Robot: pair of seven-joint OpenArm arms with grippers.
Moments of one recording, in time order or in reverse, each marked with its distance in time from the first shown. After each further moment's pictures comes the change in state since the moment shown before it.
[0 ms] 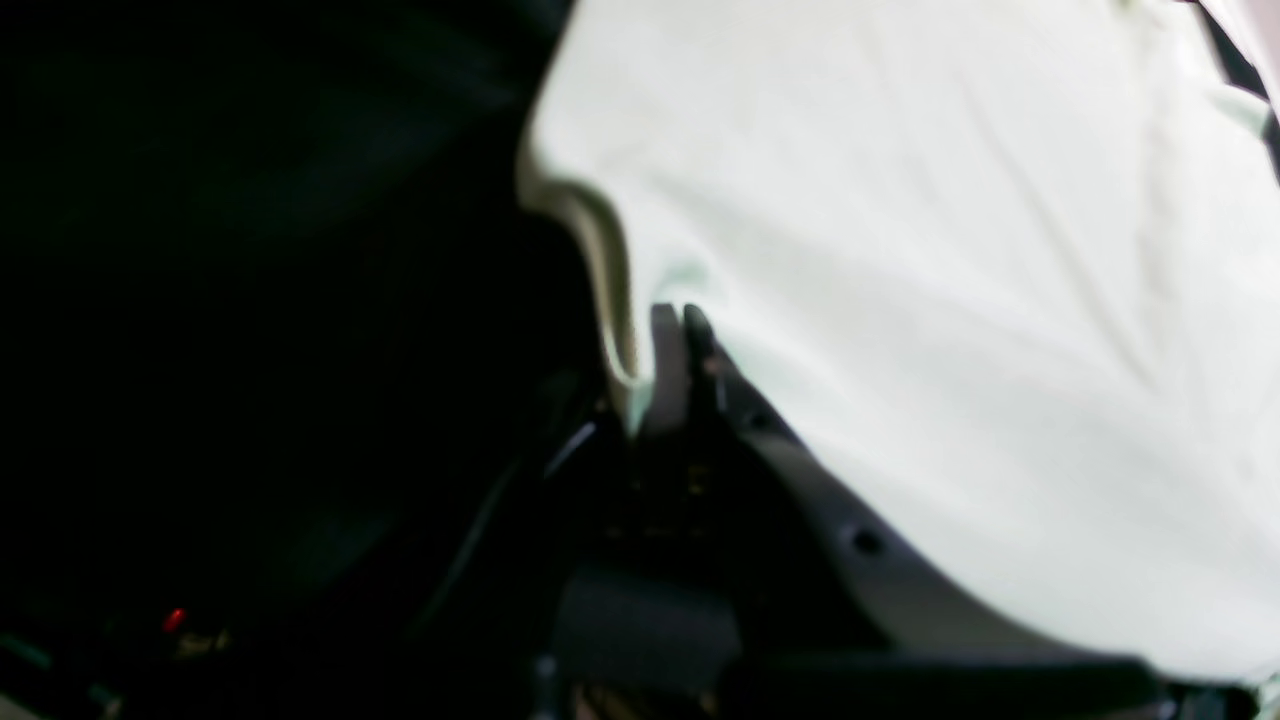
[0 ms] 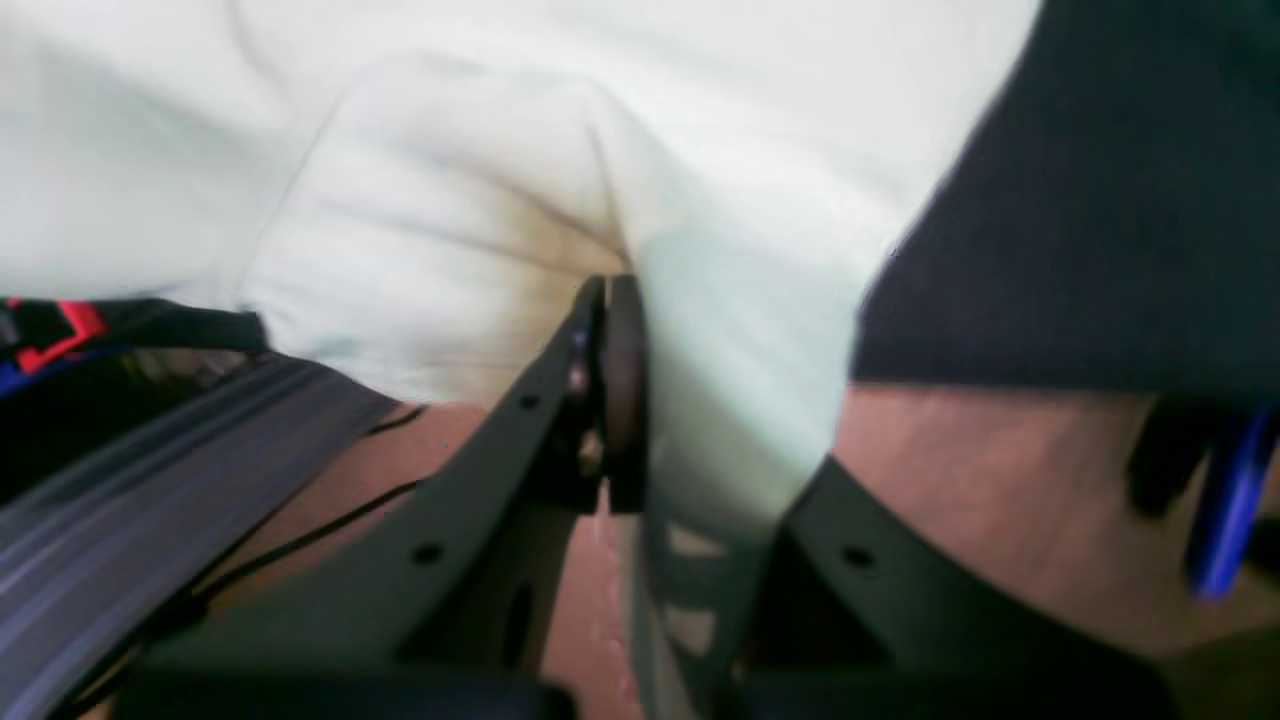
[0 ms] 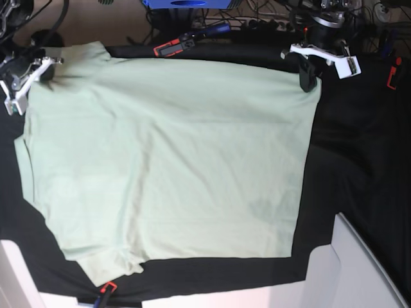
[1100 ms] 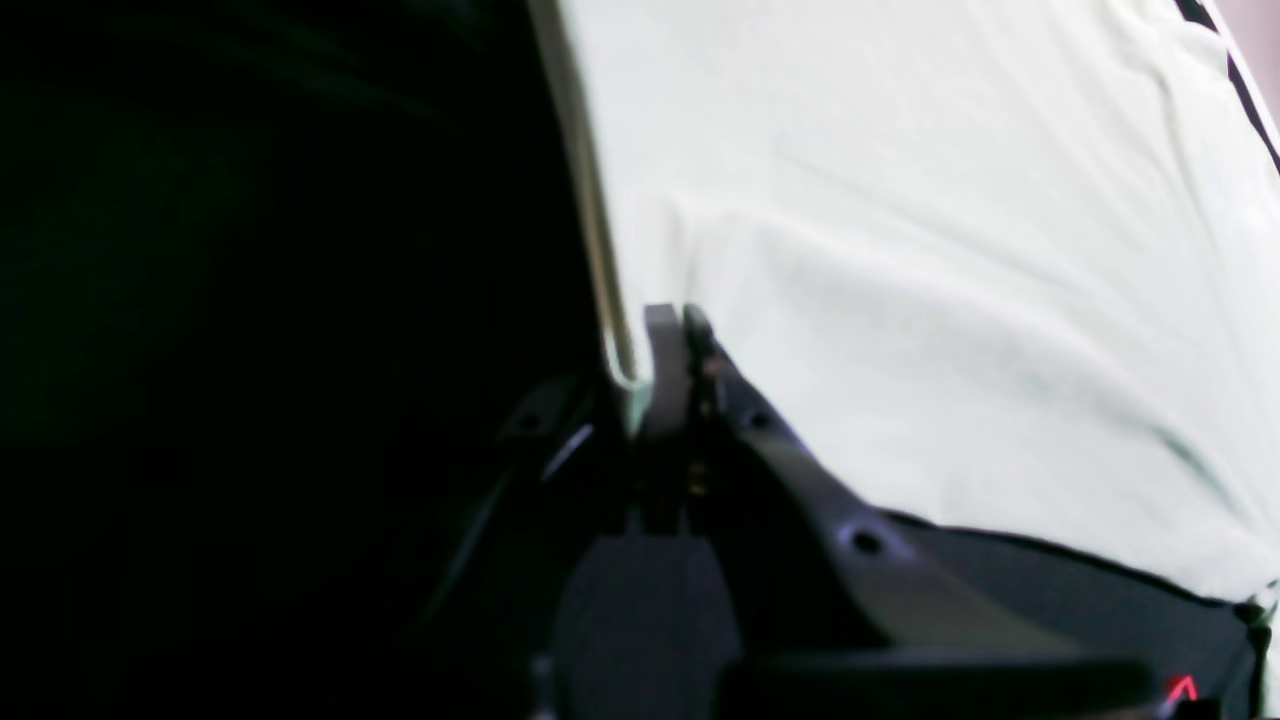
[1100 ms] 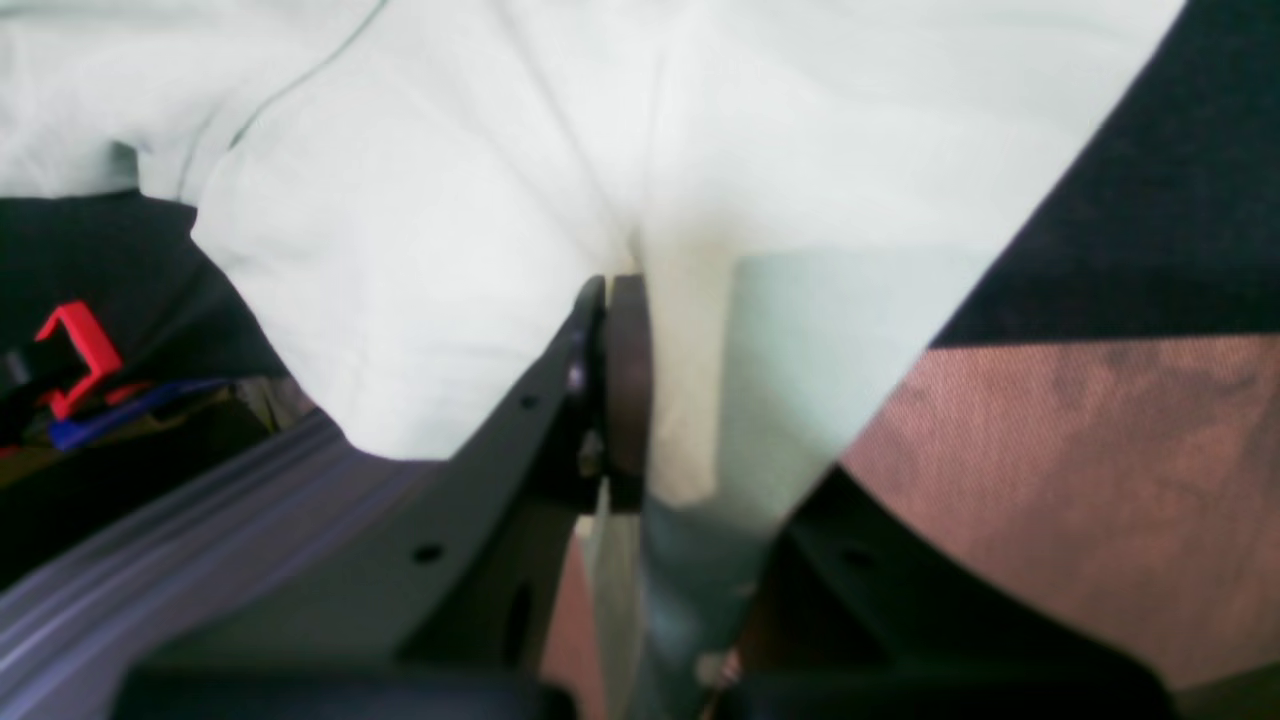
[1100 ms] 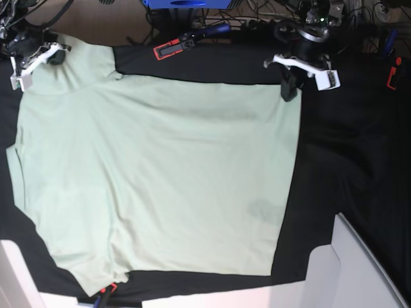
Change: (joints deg) left arm -7.1 -4.2 9.3 -11.6 0.0 0.0 -6.8; right arm -3.5 -2.3 4.5 -10.4 0.5 0.0 10.7
